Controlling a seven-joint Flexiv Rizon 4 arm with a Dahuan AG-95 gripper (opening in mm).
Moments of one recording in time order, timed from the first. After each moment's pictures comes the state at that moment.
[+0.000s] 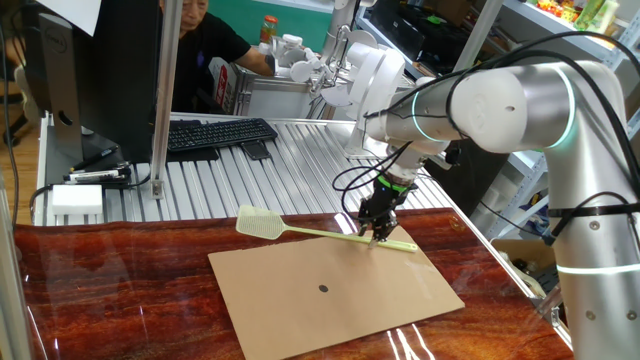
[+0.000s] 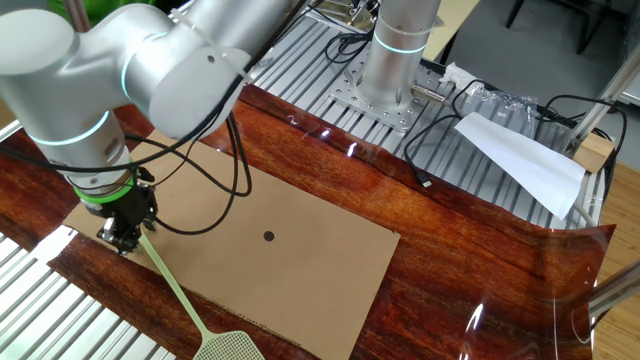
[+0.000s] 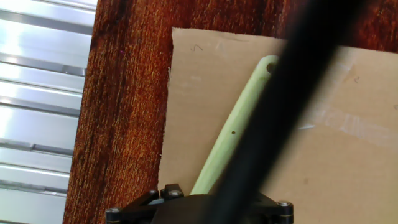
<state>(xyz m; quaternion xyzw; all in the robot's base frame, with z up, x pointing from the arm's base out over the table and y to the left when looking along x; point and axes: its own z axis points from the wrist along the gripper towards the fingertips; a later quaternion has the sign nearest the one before) 0.674 -0.191 0.009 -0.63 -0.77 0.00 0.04</state>
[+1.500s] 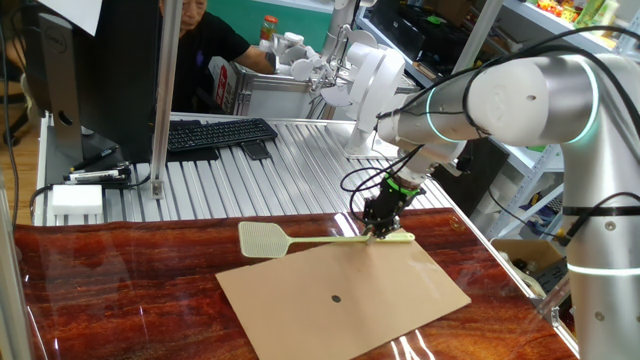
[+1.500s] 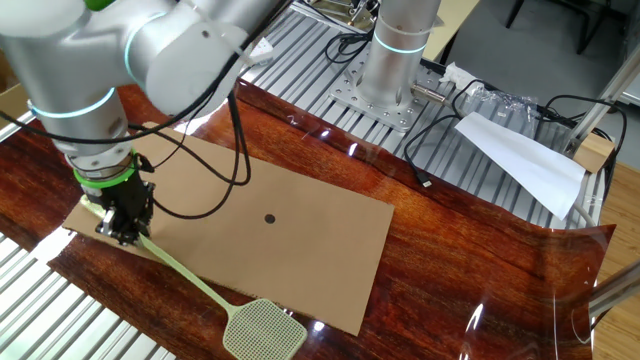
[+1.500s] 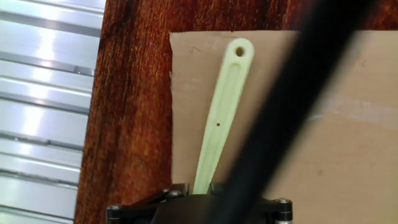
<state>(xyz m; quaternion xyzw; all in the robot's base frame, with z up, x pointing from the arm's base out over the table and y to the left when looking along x) 0.679 -0.194 0.015 -0.63 -0.78 -0.05 0.02</state>
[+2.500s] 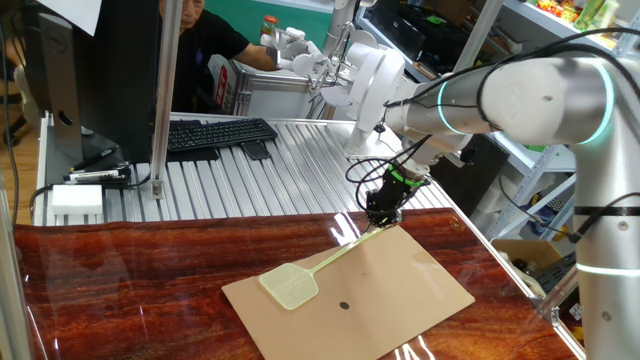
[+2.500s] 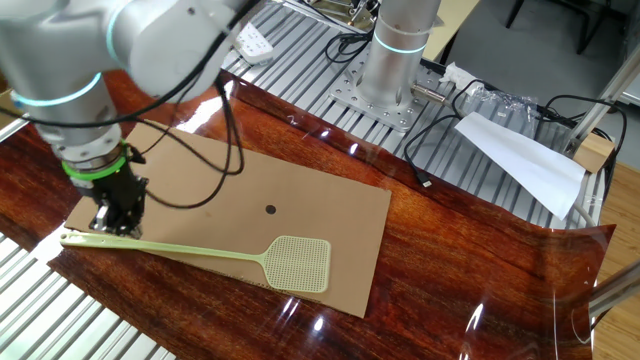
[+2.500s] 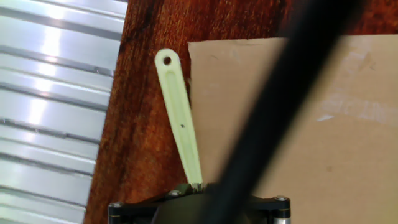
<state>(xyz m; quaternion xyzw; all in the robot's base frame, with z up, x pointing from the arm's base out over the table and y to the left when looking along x) 0.676 -0.193 0.040 -0.60 -0.79 -0.06 0.02</state>
